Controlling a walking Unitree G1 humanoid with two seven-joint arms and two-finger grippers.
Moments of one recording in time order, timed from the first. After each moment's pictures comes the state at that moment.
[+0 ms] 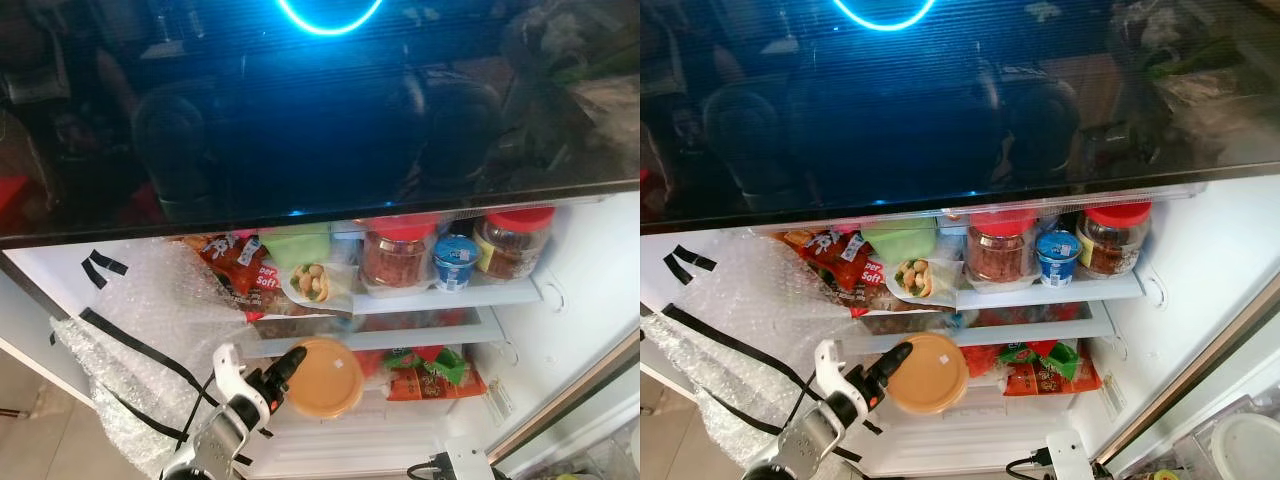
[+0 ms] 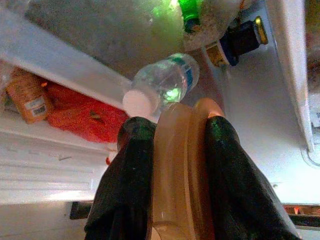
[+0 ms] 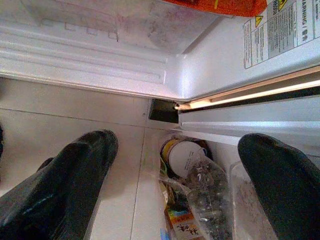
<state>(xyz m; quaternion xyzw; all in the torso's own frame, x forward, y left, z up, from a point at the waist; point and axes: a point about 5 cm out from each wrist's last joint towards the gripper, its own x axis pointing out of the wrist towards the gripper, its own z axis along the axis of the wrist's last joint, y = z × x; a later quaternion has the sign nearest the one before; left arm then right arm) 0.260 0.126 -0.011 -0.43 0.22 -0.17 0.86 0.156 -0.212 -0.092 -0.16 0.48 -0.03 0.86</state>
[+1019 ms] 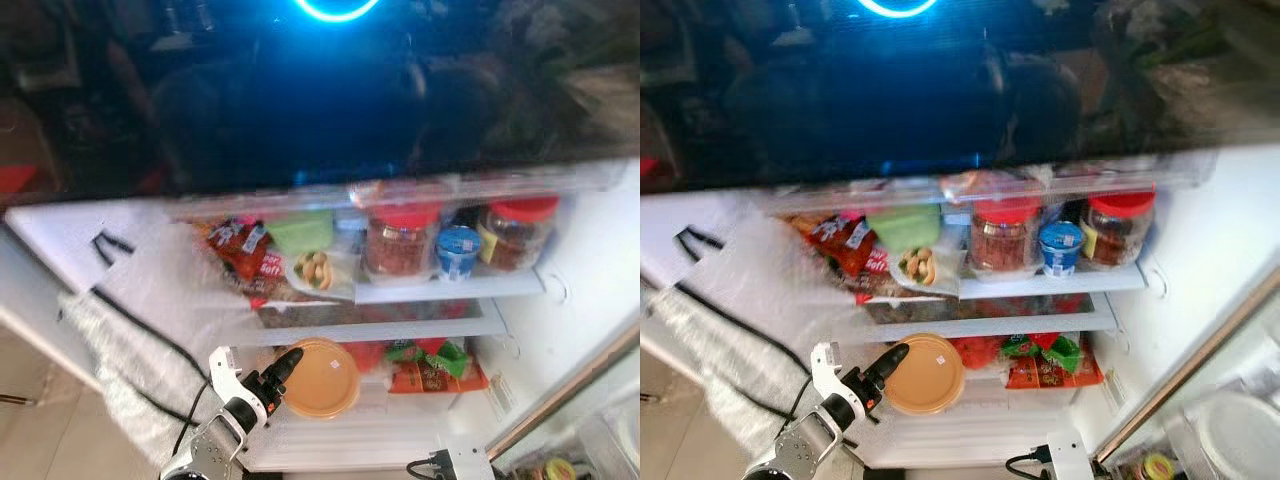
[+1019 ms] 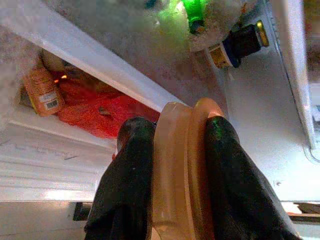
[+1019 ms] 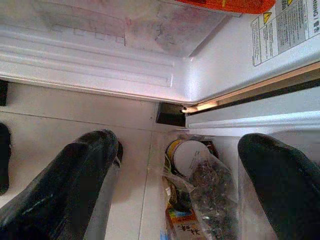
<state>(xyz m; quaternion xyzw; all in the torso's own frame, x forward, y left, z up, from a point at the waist) 0.260 0.129 -0.009 -0.43 0.21 -0.16 0.86 0.155 -0.208 -0.092 -0.14 0.48 -0.03 0.87</state>
